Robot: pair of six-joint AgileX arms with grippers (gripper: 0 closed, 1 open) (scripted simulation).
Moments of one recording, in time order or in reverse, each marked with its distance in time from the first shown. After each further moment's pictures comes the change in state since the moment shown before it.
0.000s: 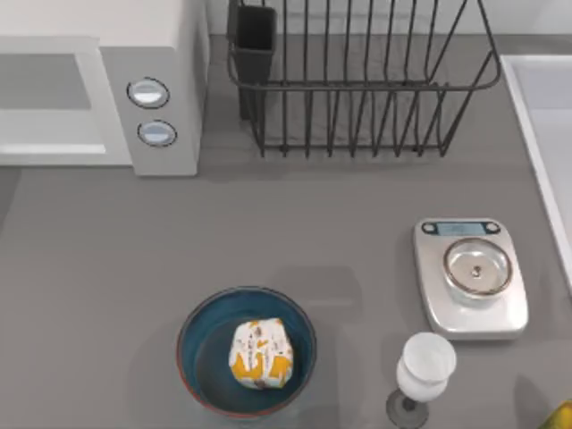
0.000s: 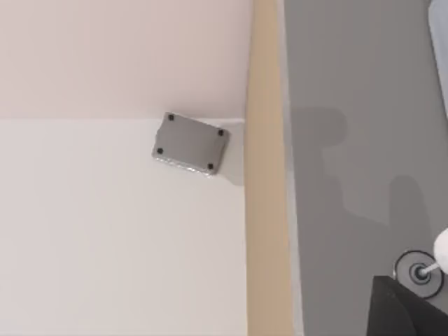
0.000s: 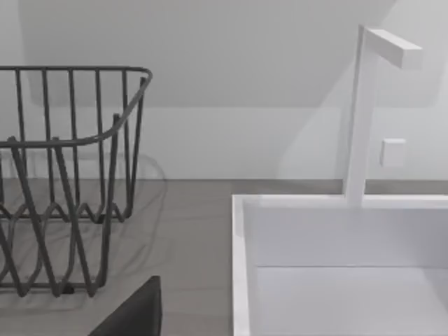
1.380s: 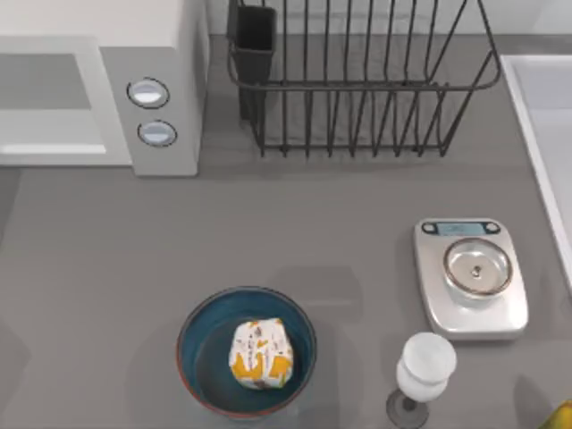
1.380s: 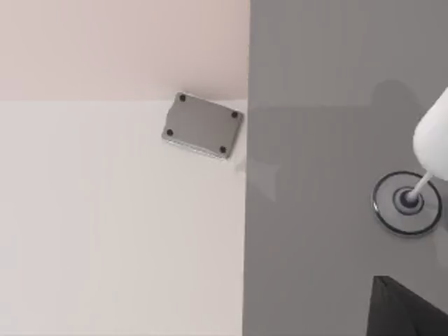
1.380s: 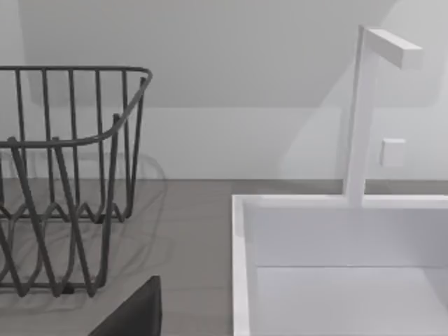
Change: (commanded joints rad) left arm -0.035 -0.118 -0.516 0.505 -0.053 -0.068; right arm 0.000 0.000 0.000 0.000 0.000 0.000
